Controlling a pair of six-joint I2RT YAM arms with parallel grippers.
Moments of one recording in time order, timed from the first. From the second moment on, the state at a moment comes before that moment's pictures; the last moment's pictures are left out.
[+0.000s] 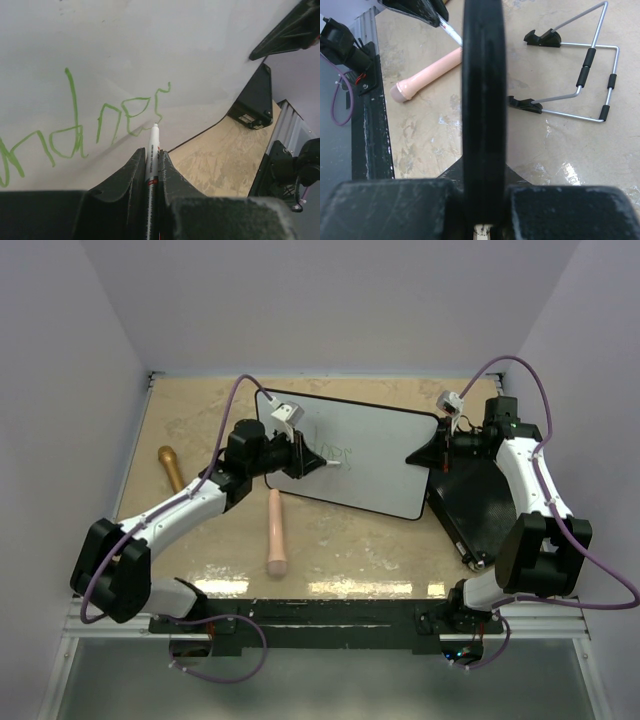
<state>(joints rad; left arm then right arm) -0.54 1.39 0.89 0.19 0.45 -0.36 -0.13 1.49 1.24 -0.90 -1.24 -0.78</state>
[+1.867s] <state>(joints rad) -0.64 1.46 1.01 0.21 0.35 -0.38 -0.13 1.49 1.24 -0.91 -1.24 -0.78</state>
